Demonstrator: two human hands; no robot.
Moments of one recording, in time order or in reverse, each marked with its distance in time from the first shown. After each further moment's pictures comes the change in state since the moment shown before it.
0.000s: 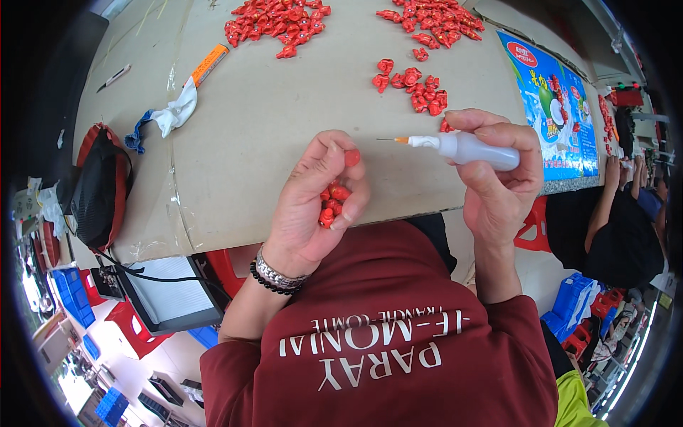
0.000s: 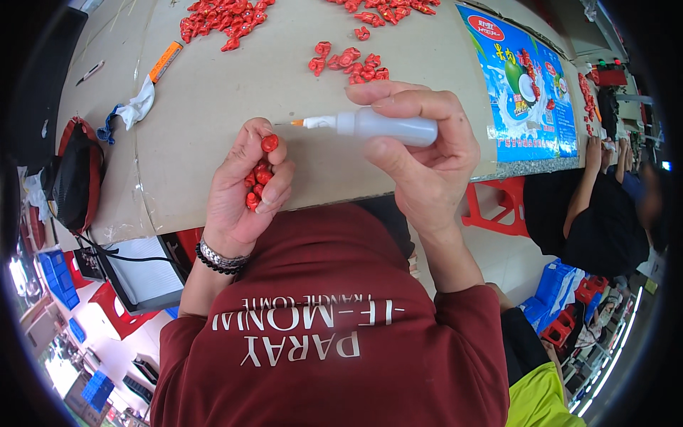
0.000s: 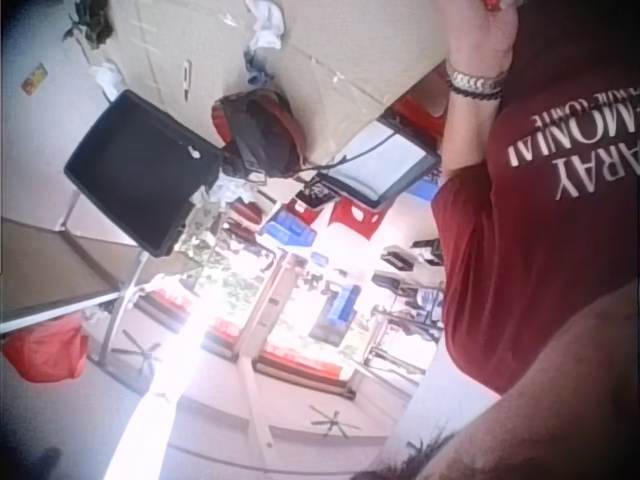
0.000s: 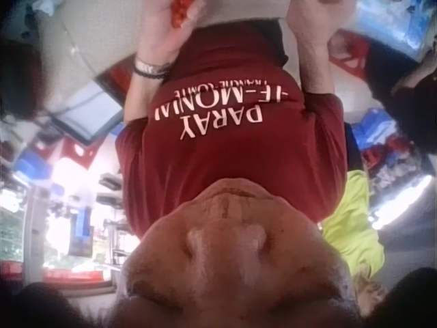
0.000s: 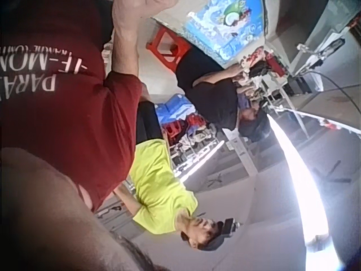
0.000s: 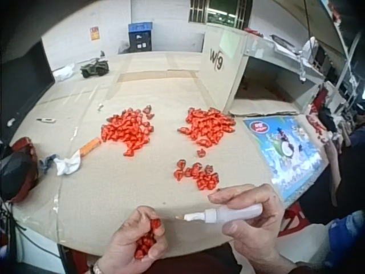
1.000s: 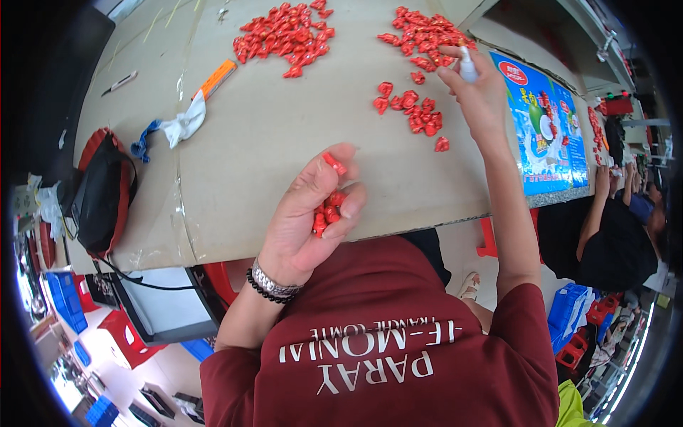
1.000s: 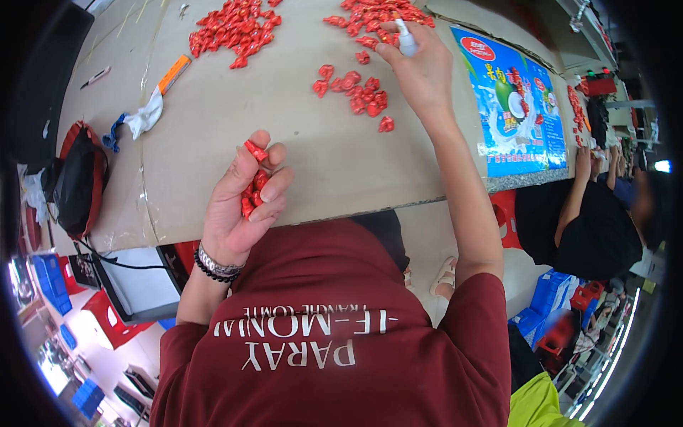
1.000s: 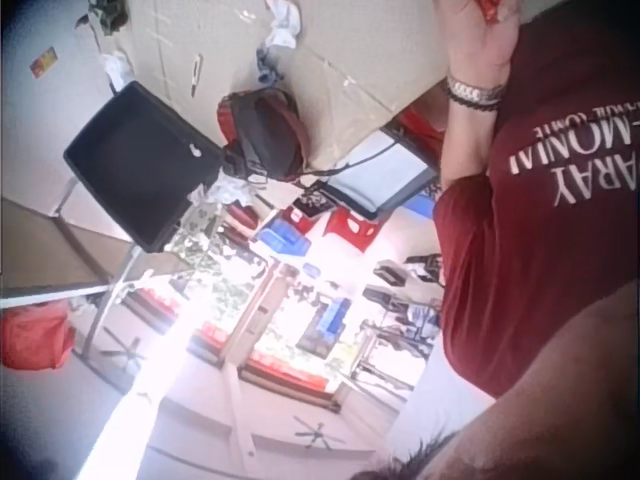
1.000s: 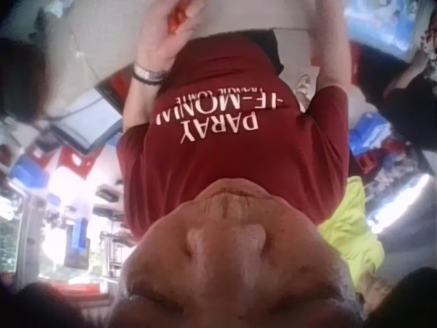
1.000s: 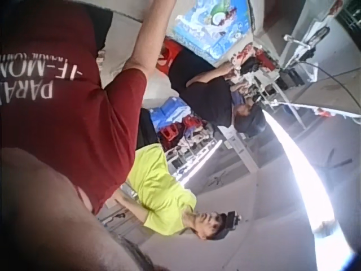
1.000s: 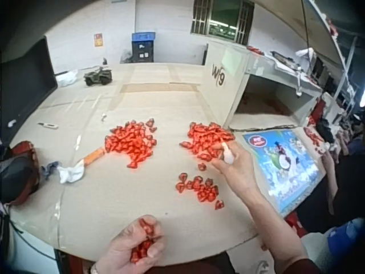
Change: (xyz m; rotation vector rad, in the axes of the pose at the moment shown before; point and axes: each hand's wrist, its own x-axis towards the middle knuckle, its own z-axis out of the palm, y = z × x) left_hand 0.000 0.008 -0.007 -0.204 -0.102 -0.025; right_hand 0.106 0.070 -0.044 -0.812 0.092 0.143
